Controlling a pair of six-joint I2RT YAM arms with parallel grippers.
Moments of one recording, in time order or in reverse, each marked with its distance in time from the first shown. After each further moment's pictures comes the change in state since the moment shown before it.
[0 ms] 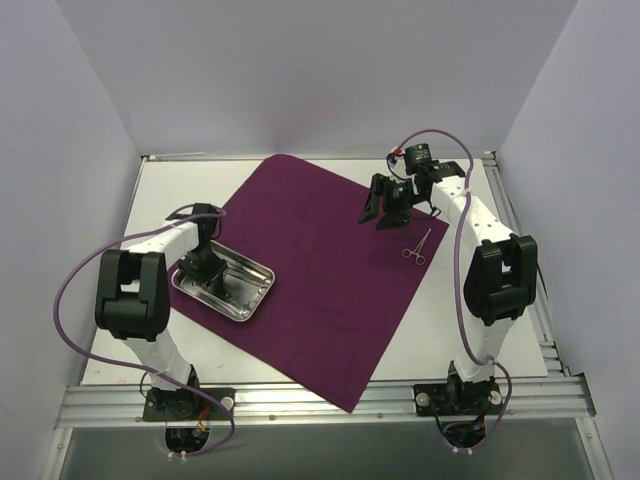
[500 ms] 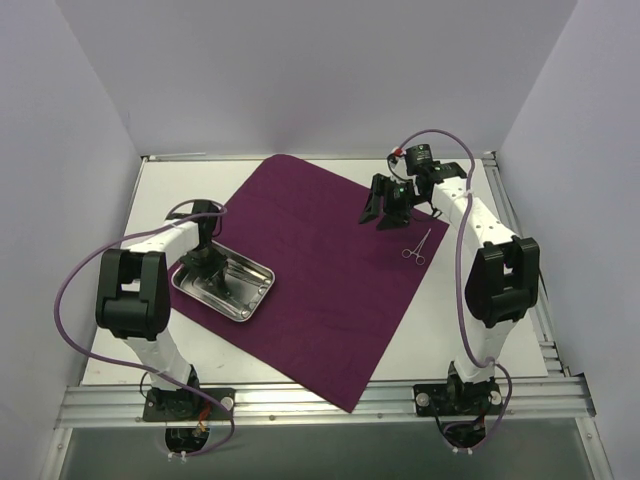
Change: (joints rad) left arm 0.000 -0.008 -0.010 0.085 0.000 0.015; right arm 0.000 -0.015 -0.014 0.003 0.000 0.000
